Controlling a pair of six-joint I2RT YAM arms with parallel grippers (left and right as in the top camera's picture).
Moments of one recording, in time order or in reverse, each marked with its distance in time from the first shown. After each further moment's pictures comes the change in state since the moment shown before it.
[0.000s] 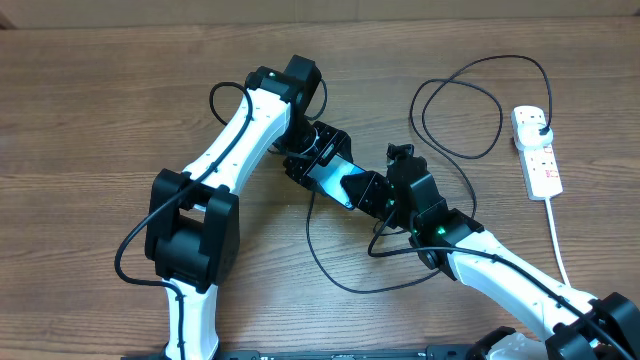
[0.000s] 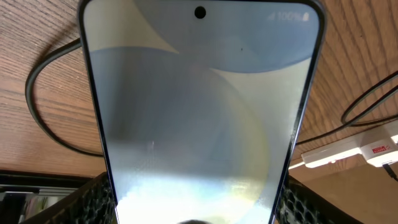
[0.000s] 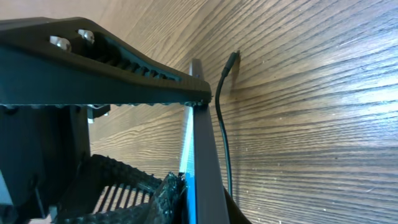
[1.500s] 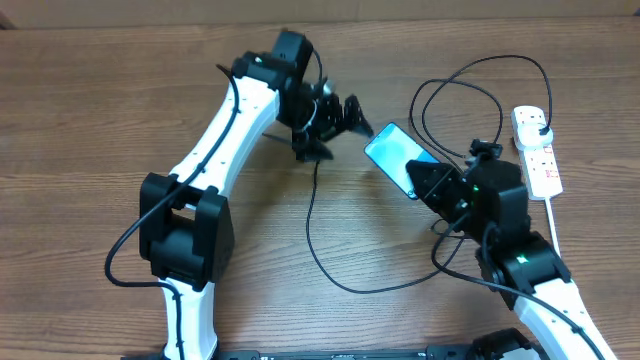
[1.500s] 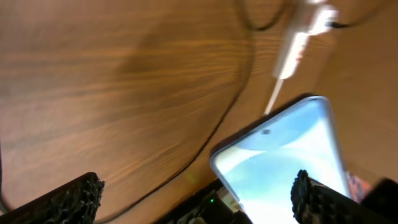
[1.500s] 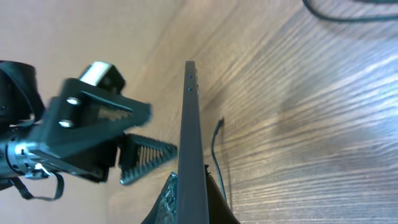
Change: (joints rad) left arm 0.041 -0.004 0.127 0.096 0.181 0.693; right arm -0.281 -0.438 0.000 -0.327 -0.036 -0.034
